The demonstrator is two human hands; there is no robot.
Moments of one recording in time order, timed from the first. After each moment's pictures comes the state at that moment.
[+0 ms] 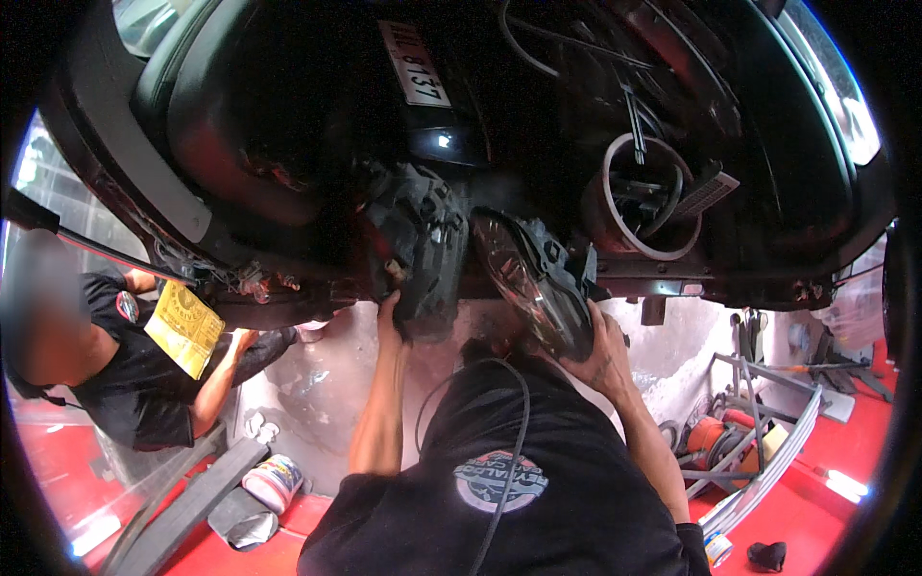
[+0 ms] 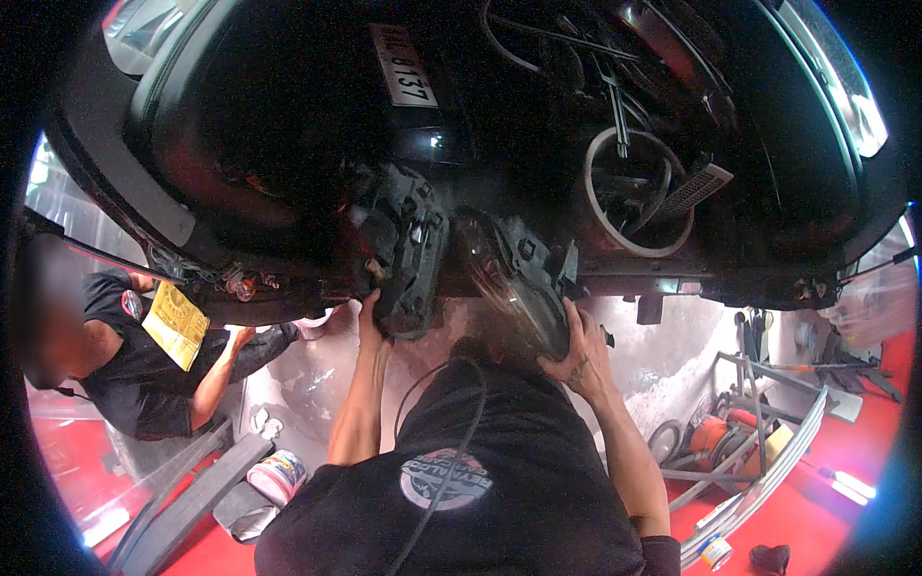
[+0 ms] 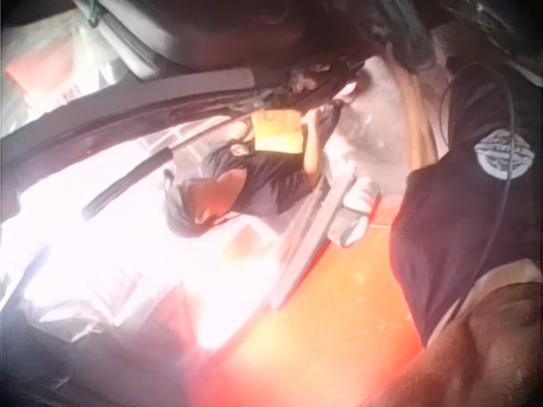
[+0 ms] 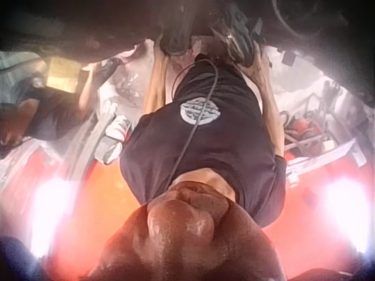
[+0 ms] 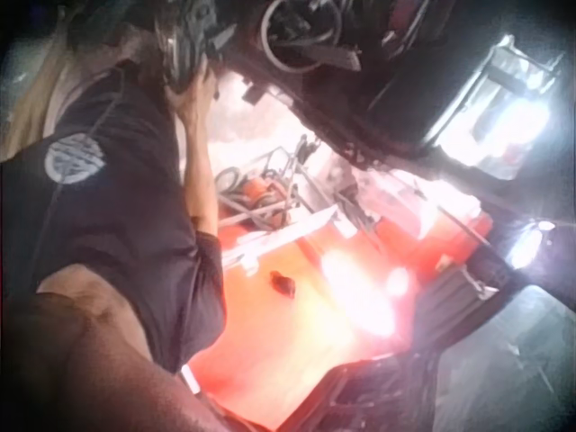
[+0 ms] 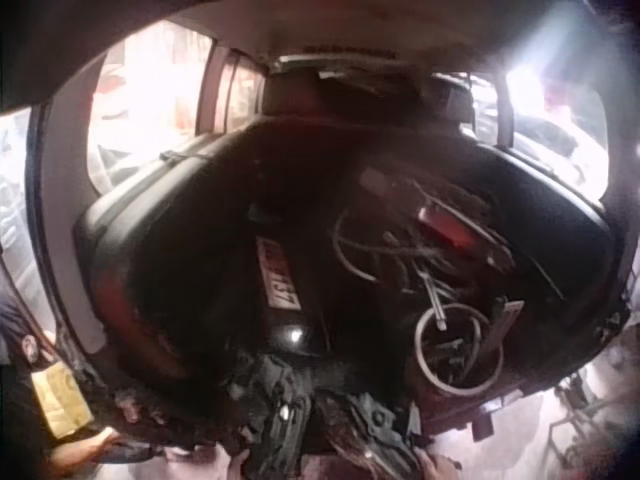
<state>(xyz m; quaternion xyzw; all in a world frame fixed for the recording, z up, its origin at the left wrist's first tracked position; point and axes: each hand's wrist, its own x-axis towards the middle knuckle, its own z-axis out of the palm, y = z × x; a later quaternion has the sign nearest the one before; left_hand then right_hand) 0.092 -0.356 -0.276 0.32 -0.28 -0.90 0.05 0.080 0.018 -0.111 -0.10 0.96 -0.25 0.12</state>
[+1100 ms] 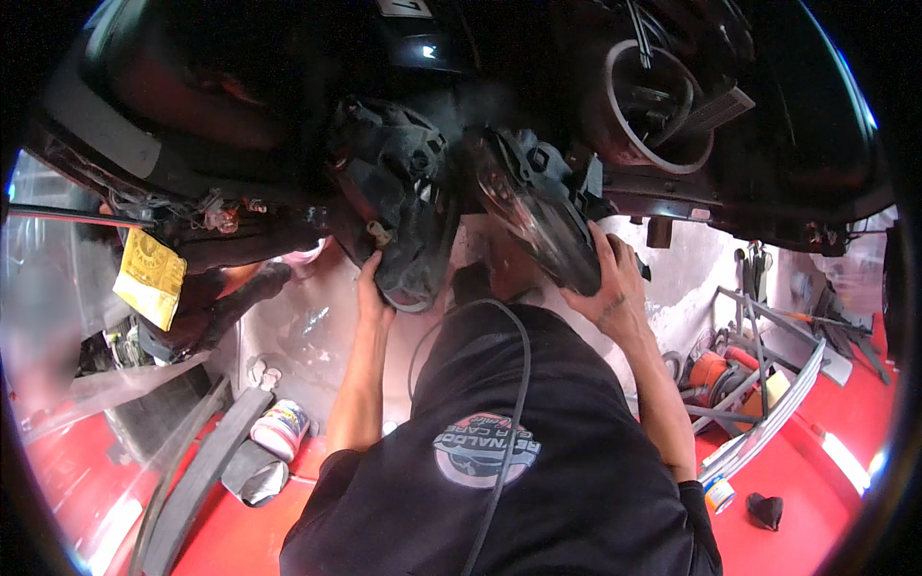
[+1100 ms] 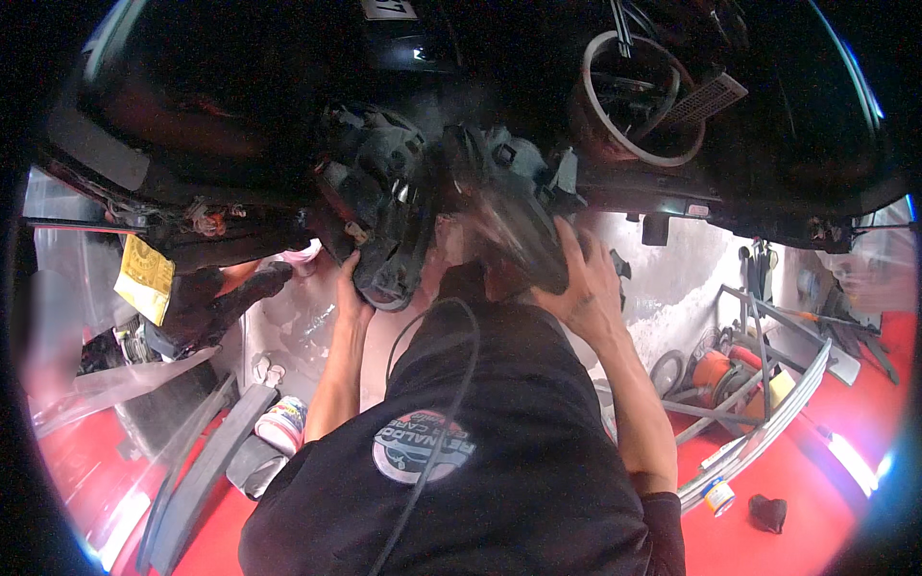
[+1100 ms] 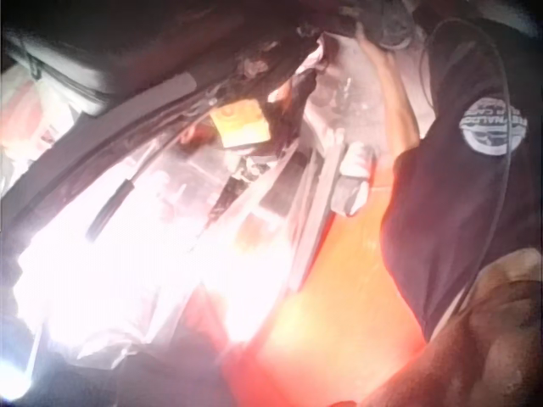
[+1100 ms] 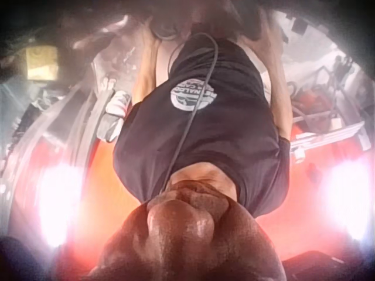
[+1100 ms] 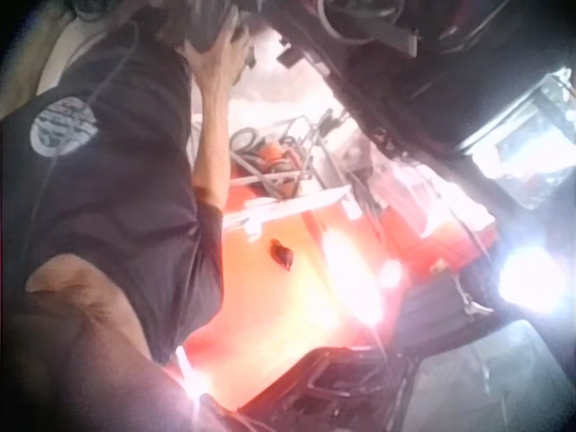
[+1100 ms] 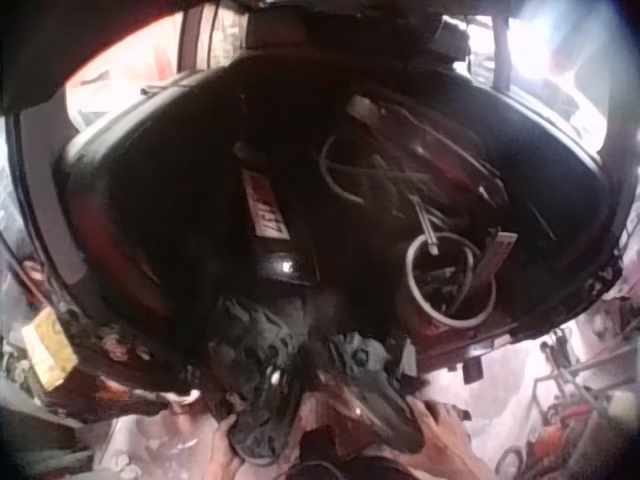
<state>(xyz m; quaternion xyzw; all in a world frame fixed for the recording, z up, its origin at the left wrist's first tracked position) 0.165 -0.358 -0.240 0.41 -0.29 -0.87 -0.04 0.101 -0.001 -0.073 -0.10 0.96 -0.23 0.11</state>
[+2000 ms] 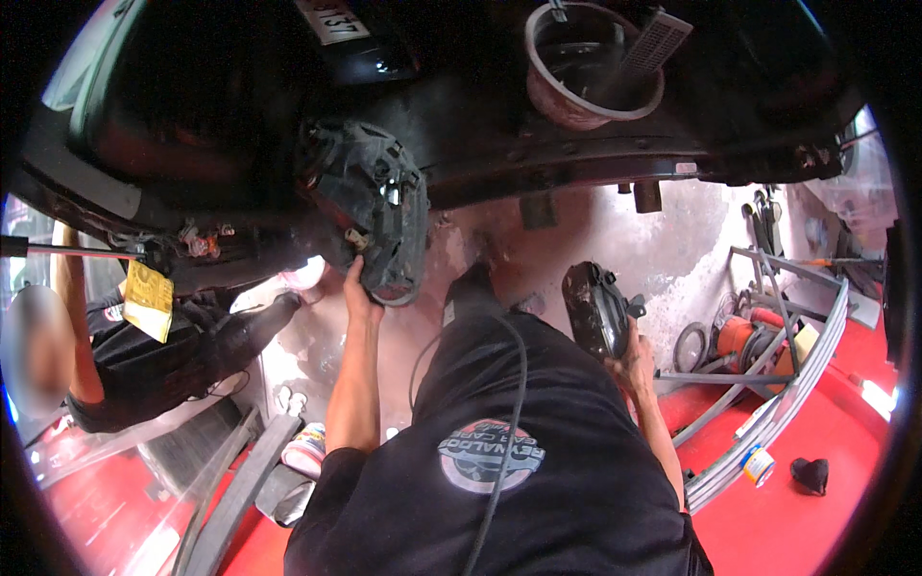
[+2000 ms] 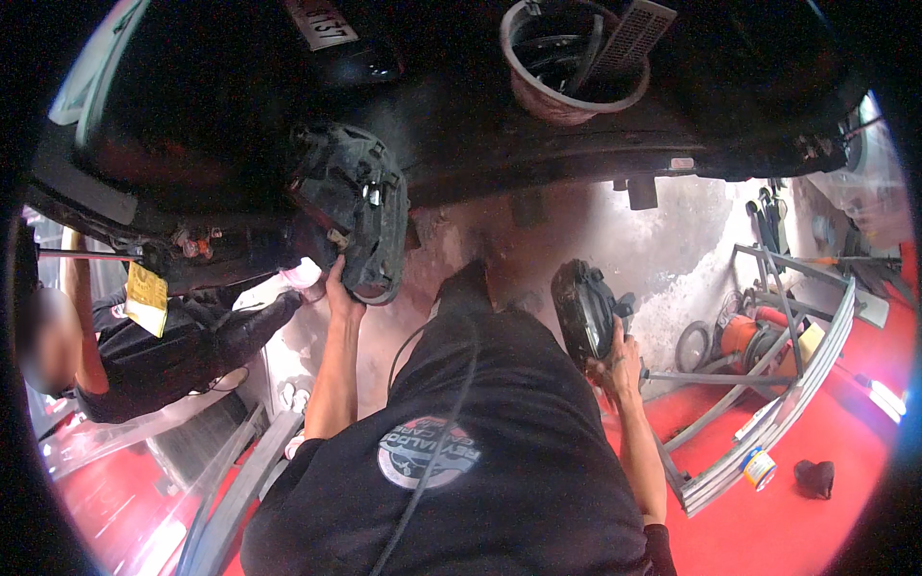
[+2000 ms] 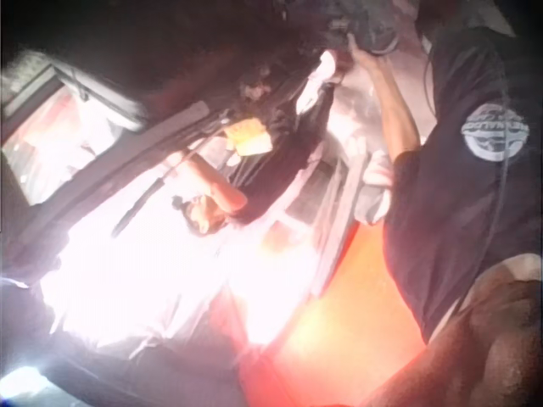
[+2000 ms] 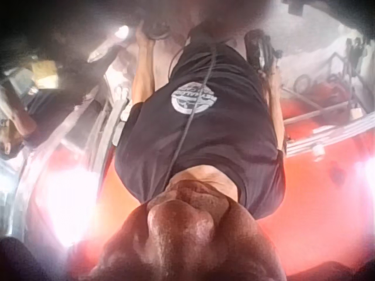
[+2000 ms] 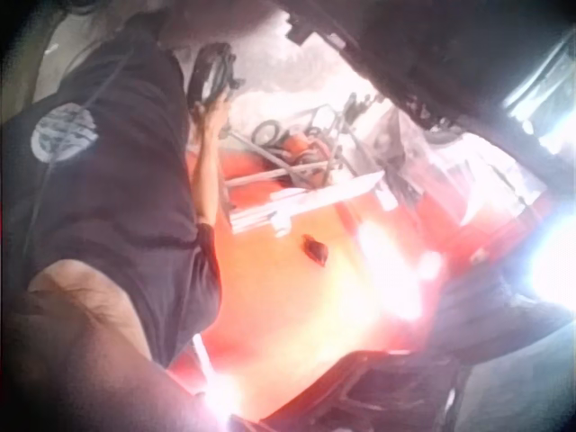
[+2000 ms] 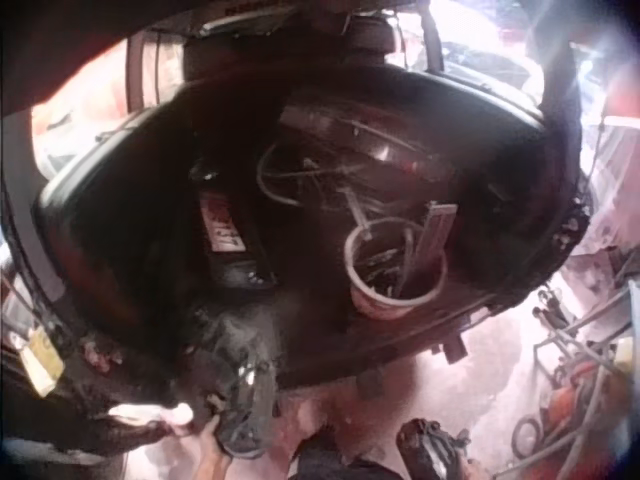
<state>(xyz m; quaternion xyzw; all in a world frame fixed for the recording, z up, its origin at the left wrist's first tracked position) 0.166 -0.331 -0.250 0.40 -0.35 -0.85 -0.03 0.327 0.164 -0.163 0.19 0.93 -0.17 0.27</state>
